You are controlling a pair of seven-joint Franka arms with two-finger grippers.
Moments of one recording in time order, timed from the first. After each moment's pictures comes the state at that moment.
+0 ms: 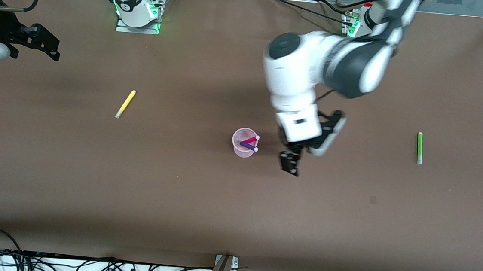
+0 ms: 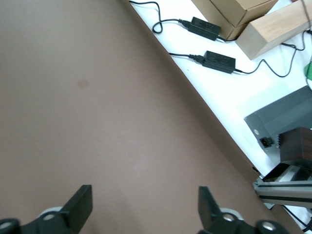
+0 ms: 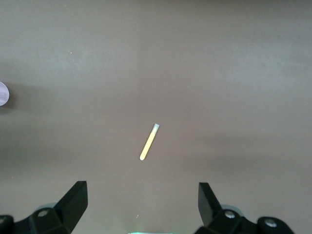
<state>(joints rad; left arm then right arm) -0.46 0.50 -0.12 -1.25 0.48 1.89 -1.68 0.09 0.00 0.02 -1.51 -0.04 1.49 0.06</state>
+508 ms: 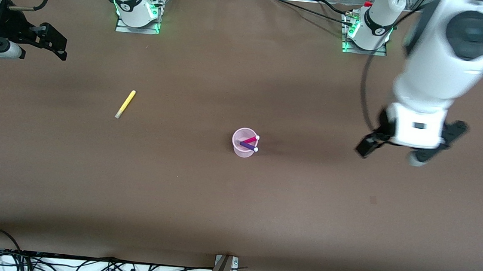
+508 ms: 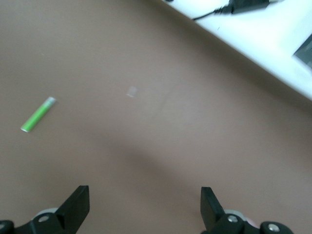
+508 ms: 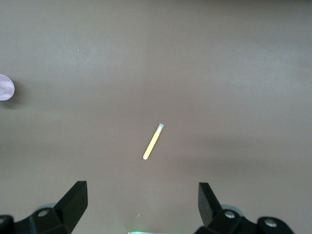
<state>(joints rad) -0.17 0.33 -0.12 -1.26 0.14 1.61 -0.85 0.11 0.00 0.02 -1.51 -0.04 1.49 0.05</state>
